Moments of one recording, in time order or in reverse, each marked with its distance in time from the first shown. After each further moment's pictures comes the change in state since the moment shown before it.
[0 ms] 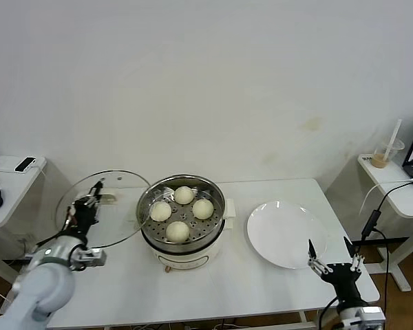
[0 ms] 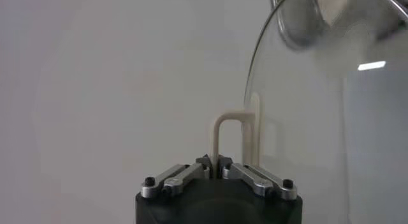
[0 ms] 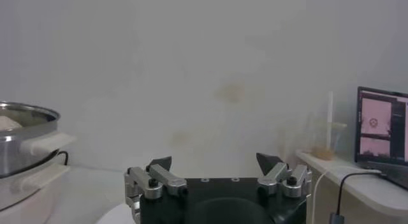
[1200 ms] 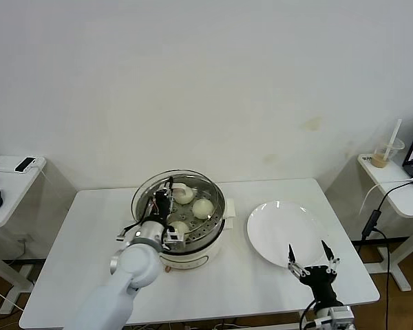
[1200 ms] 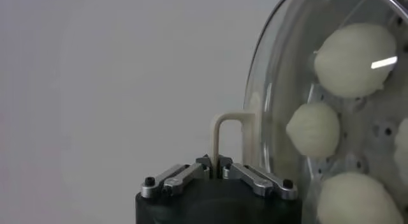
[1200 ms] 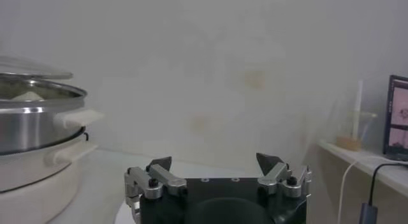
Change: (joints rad) left arm -0.335 -0.321 0.422 0.155 0.235 0.147 0.134; right arm 0.035 0.080 -0.086 -0.061 -0.144 0.021 0.000
